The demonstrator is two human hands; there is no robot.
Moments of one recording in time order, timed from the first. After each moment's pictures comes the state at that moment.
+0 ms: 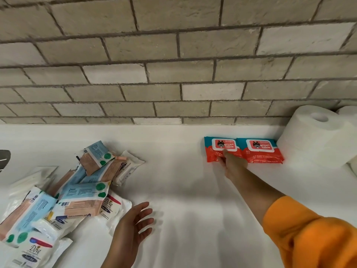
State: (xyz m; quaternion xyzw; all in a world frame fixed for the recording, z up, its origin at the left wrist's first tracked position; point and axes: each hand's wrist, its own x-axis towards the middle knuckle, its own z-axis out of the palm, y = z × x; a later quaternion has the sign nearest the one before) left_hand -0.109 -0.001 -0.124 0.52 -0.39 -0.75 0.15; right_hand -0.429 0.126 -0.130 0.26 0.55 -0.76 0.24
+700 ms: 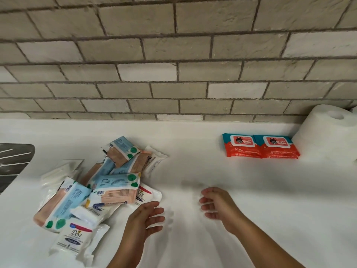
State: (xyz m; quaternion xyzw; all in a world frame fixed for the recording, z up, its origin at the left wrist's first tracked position) left_hand -0.034 -0.045 -0.111 0.44 -0.49 -0.74 0.14; right_hand -0.223 0.115 -0.118 0.04 0.69 -0.57 0.43
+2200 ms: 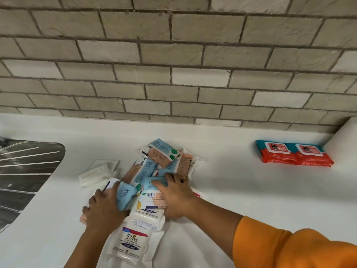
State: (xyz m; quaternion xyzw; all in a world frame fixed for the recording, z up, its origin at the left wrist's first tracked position) left_hand 0.084 -0.296 -0.138 0.48 -0.87 -0.09 -0.07; right_hand -0.093 -0.144 -0.126 -0.55 0.82 0.04 0.14
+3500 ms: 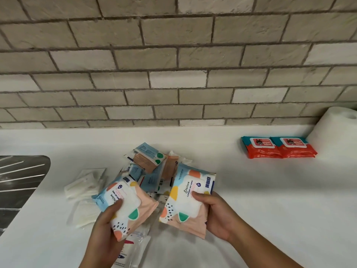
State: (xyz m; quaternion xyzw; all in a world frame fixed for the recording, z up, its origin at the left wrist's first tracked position) left_hand 0.065 -0.198 -0.073 0.36 -0.33 -0.84 0.22; right_hand -0.111 0.005 -0.071 -0.01 0.46 -0.73 0.51
